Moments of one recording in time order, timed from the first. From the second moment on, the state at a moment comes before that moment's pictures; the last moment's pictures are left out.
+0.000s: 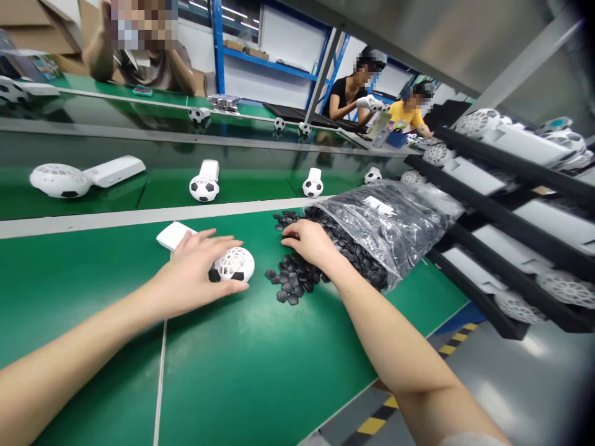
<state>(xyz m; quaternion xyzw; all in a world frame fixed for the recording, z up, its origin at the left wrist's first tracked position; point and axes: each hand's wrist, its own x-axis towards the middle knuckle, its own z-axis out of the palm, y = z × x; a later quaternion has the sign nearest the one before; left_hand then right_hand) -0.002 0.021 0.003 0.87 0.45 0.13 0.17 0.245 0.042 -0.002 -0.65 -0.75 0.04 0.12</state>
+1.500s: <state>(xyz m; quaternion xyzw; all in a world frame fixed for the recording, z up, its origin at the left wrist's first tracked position) 0.002 0.014 0.007 0.84 0.41 0.16 0.33 0.188 0.003 -0.005 -0.42 -0.63 0.56 0.34</state>
